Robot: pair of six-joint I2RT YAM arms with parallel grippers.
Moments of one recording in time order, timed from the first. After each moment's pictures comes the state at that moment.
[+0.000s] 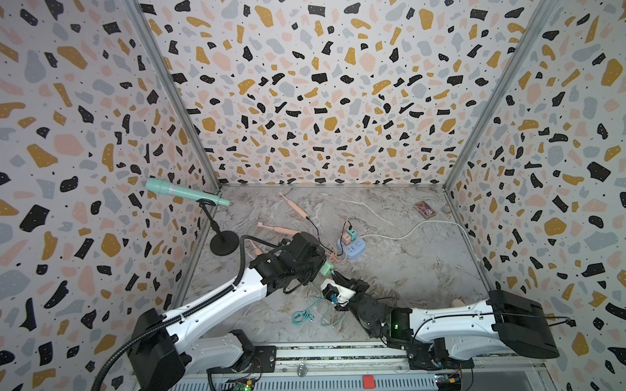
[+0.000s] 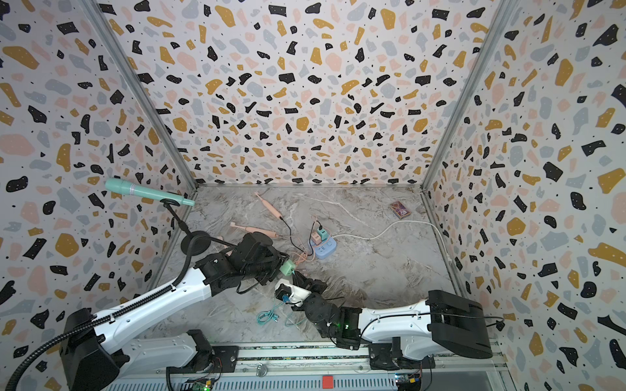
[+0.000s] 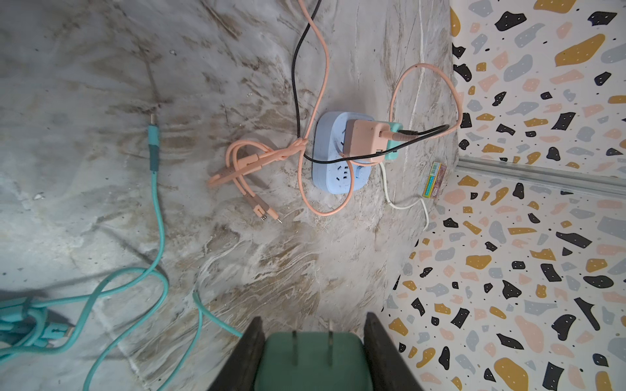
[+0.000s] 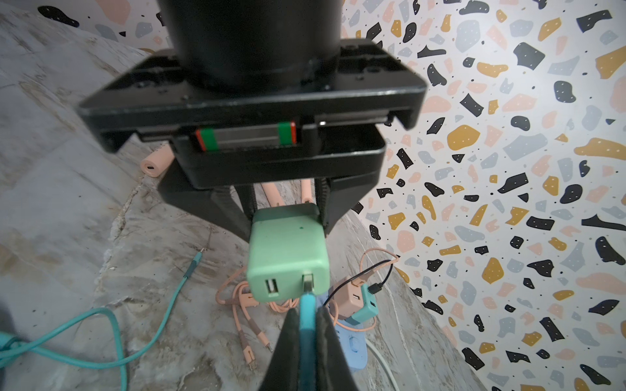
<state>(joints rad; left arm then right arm) -0.81 1.19 0.94 -0.57 -0.03 -1.60 1.40 1.32 0.53 0.59 0.79 -0.52</state>
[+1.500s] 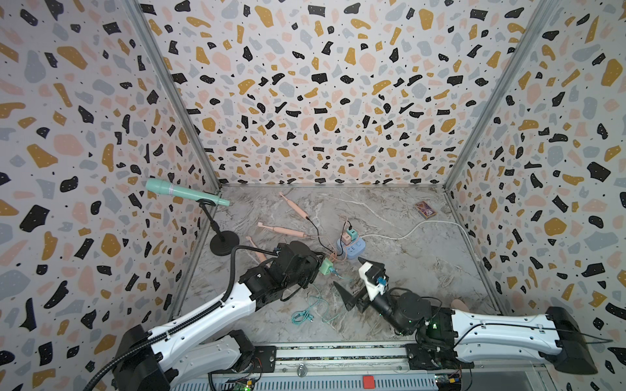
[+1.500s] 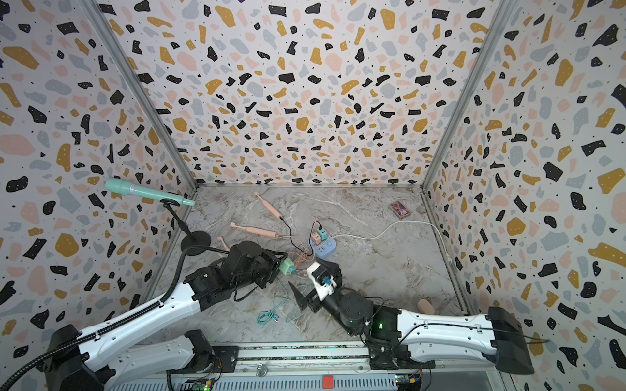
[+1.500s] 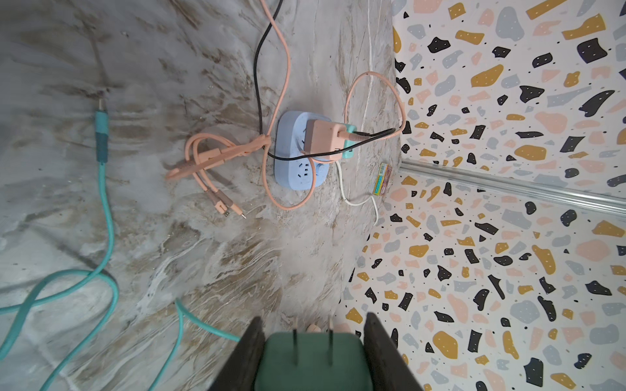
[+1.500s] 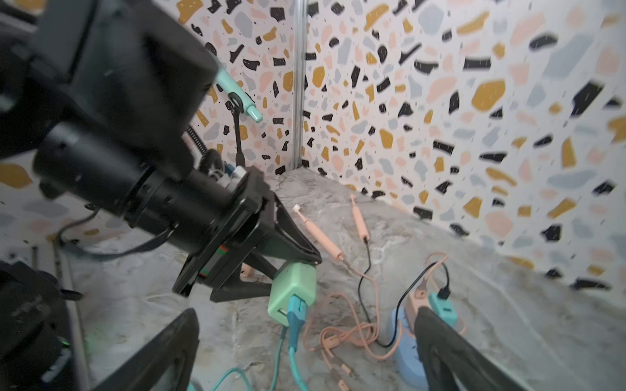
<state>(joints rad) -0.82 1.04 0.75 -0.33 -0.06 -1.68 1.29 0.86 0.50 0.34 0.50 0.11</state>
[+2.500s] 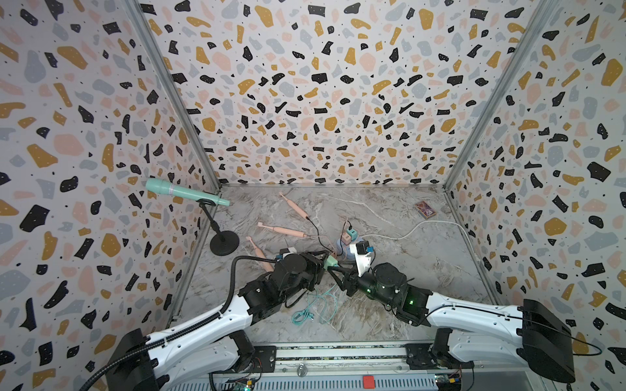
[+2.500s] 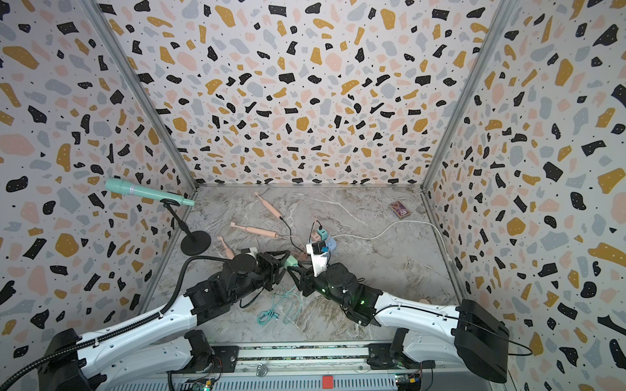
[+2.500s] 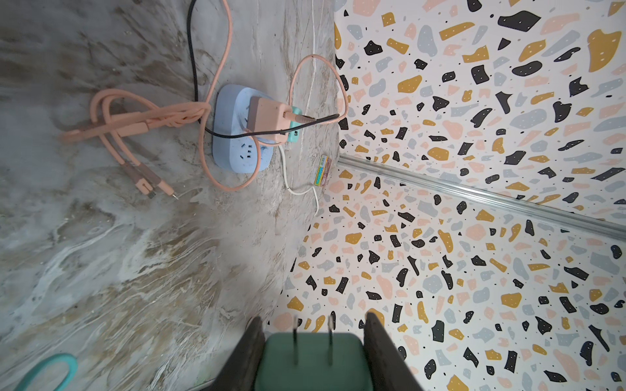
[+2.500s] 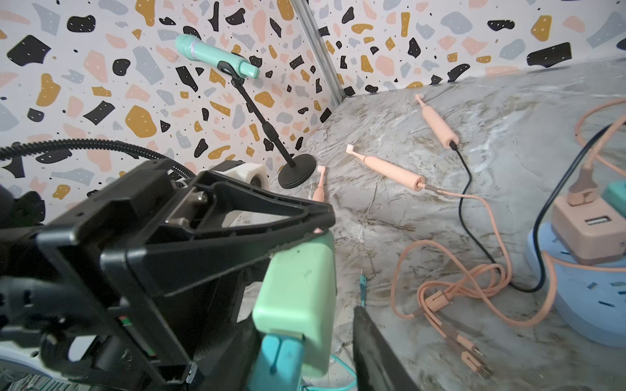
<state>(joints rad) -0.90 0.97 0.61 -0.04 -0.14 -1.81 1.09 1.15 0.54 0.43 0.11 0.54</state>
